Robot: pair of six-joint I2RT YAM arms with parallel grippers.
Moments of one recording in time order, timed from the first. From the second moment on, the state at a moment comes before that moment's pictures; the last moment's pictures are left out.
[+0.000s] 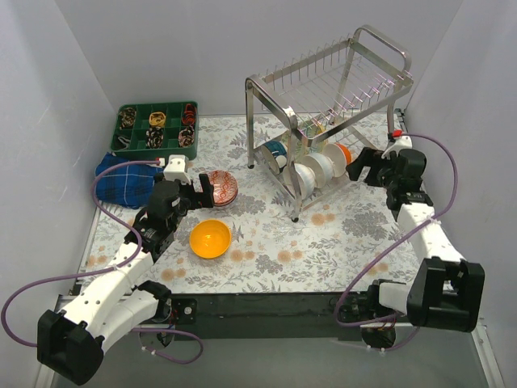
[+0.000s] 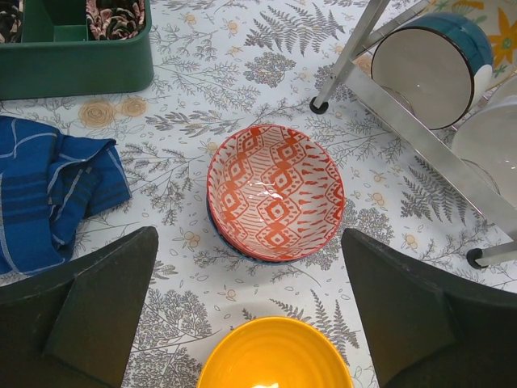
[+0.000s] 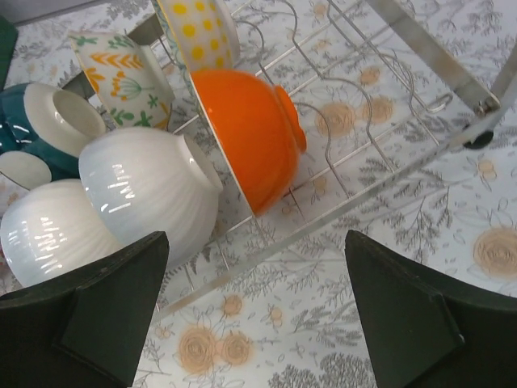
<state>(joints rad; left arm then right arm) -0.44 0.86 0.61 -0.05 -0.22 -0.23 -0.06 1.18 0.75 0.00 -0.30 0.23</state>
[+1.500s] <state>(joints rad) -0.44 0.89 0.59 -0.03 -0.15 -0.20 -0.17 1.91 1.10 0.34 -1.02 0.16</state>
